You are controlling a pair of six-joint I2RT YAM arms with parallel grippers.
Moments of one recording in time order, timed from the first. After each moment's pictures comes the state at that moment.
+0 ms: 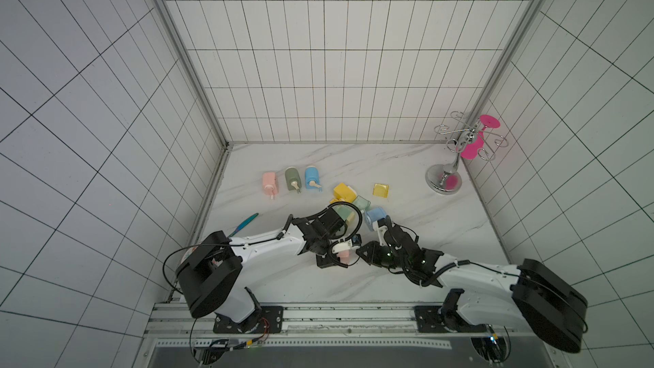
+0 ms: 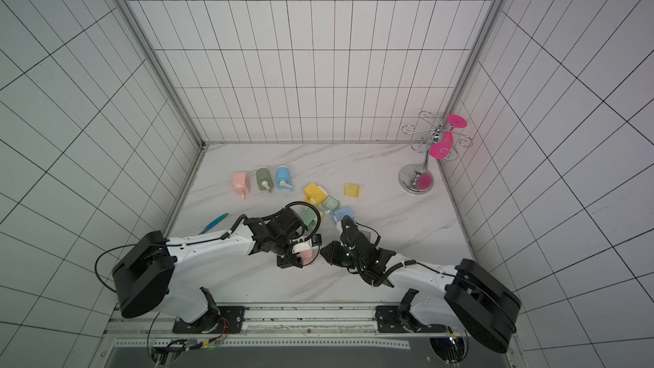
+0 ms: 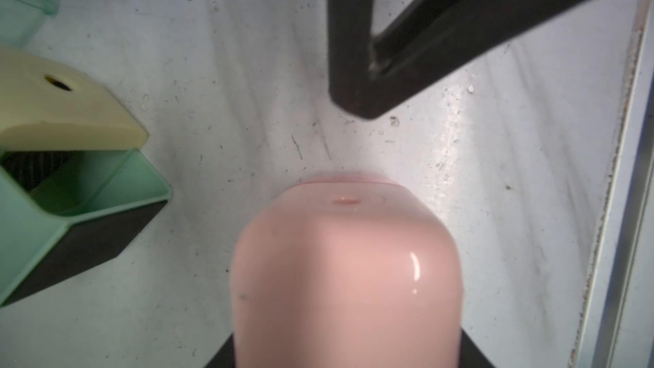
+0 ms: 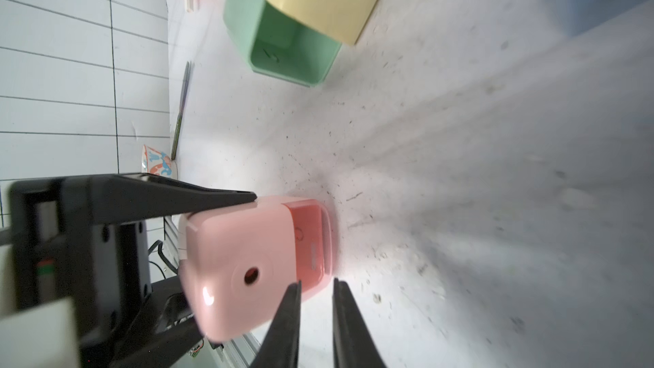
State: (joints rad) left arm -0.88 1.48 0.86 -0.56 0.17 0.48; right arm 0.88 1.06 0.35 0.08 -0.13 1.04
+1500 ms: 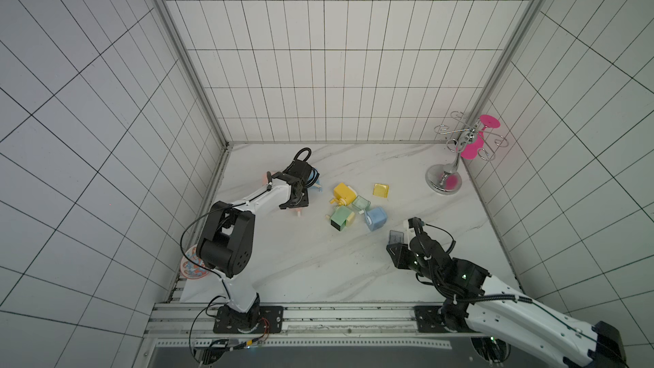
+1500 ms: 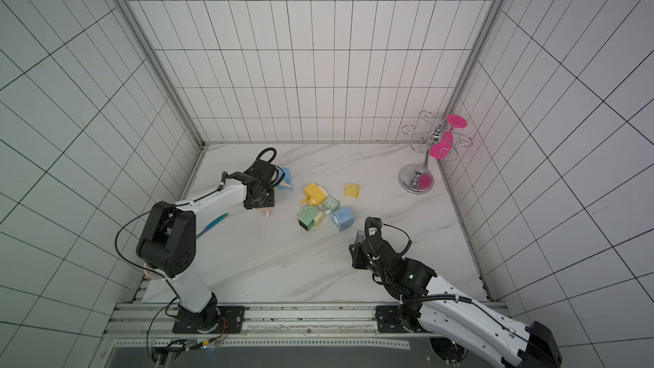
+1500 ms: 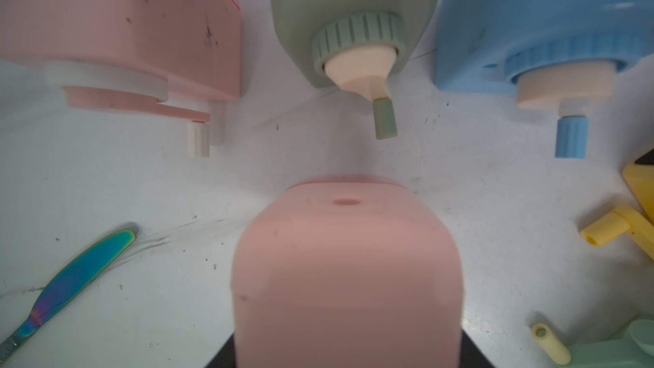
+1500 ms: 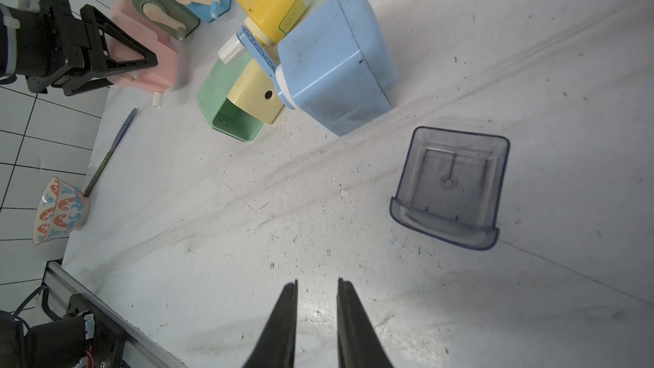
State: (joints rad) left arm -0.39 1.78 1.25 -0.72 -0.23 -0.51; right arm 0.88 0.66 0.39 -0.44 0.18 0.87
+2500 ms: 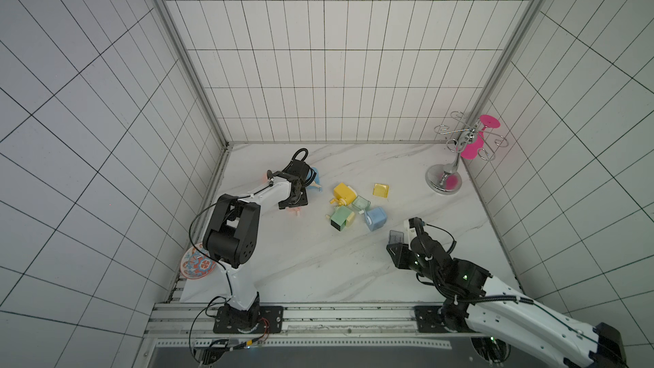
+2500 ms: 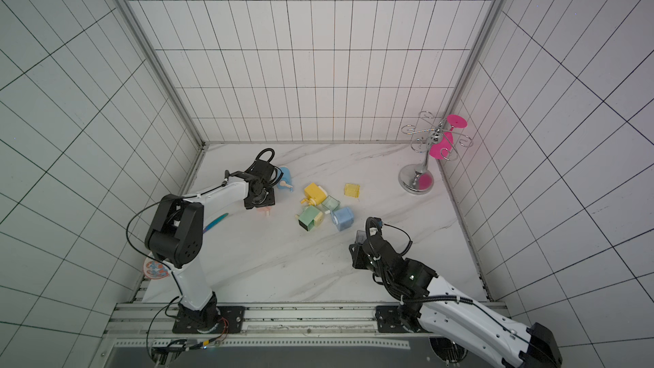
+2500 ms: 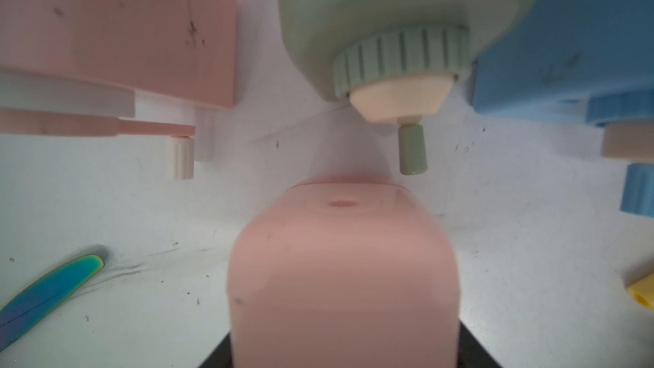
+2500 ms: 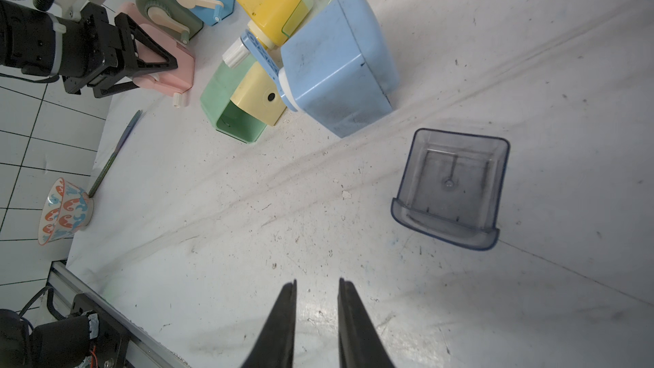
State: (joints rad) left arm -0.35 1.85 1.27 -0.68 -0.21 -0.52; right arm 0.88 0.64 0.39 -0.44 0.18 0.87
